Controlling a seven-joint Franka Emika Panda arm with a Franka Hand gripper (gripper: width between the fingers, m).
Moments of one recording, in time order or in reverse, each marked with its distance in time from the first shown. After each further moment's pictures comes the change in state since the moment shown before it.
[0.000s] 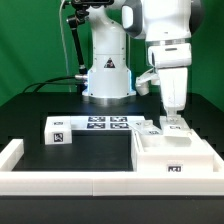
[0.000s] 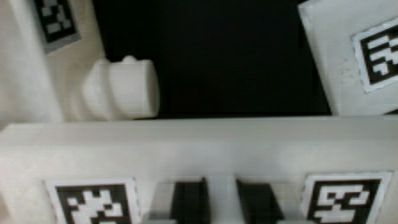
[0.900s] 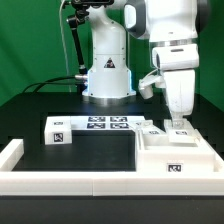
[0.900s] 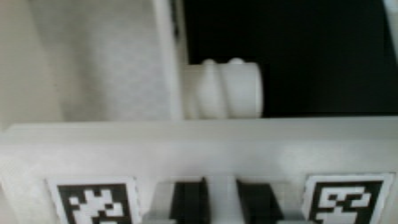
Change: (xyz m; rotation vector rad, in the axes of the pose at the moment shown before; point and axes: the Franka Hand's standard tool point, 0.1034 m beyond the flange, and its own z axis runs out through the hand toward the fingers) arm 0.008 0.041 0.001 0.007 0.004 -0.004
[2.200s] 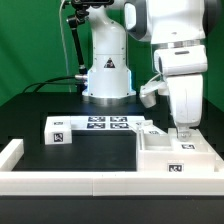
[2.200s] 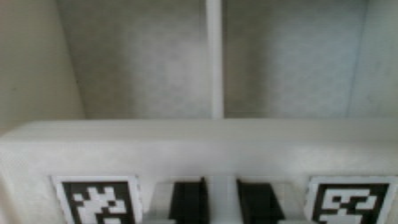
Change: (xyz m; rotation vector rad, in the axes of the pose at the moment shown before) arm 0.000 0.064 0.001 -0.017 0.010 0.017
